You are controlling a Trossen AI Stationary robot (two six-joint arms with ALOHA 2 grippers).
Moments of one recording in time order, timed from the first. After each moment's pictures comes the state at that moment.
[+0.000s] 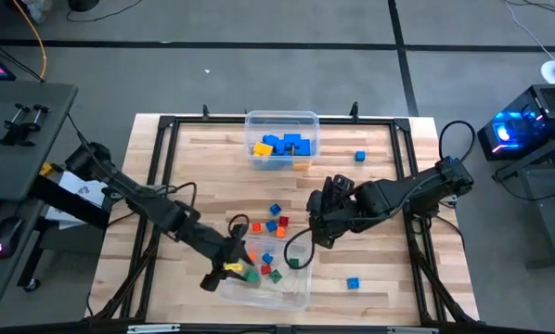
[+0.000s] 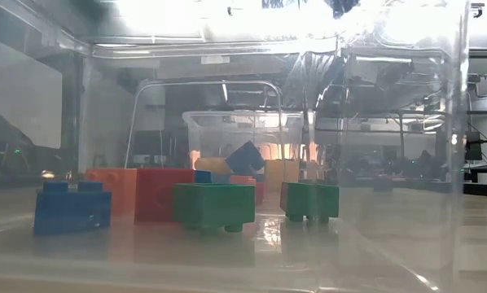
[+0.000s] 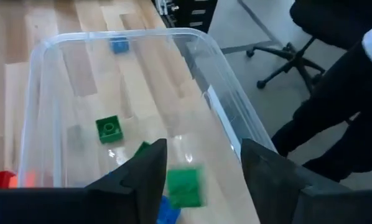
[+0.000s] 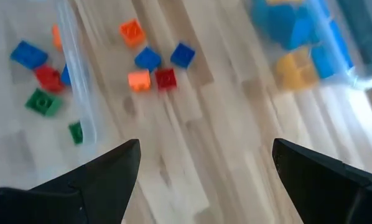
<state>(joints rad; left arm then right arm) -0.54 1.41 1.04 -0.23 0.00 -0.21 0.39 1.73 1.82 -1.38 0.41 0.65</state>
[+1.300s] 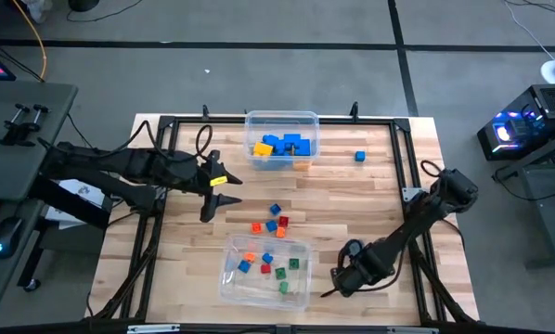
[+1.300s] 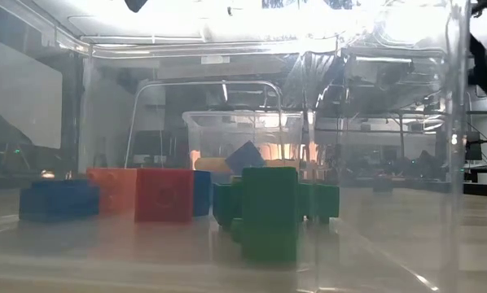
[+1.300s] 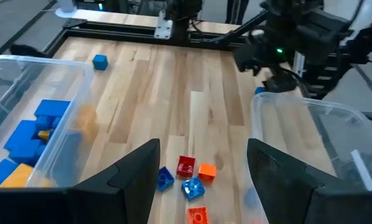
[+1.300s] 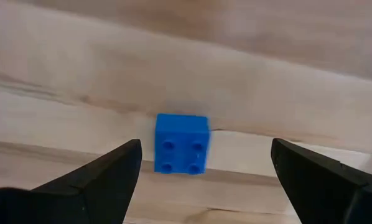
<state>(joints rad) -0.15 1.05 1.06 -0.53 -0.13 -0.15 0.70 1.77 1.13 -0.86 -0.18 2.06</state>
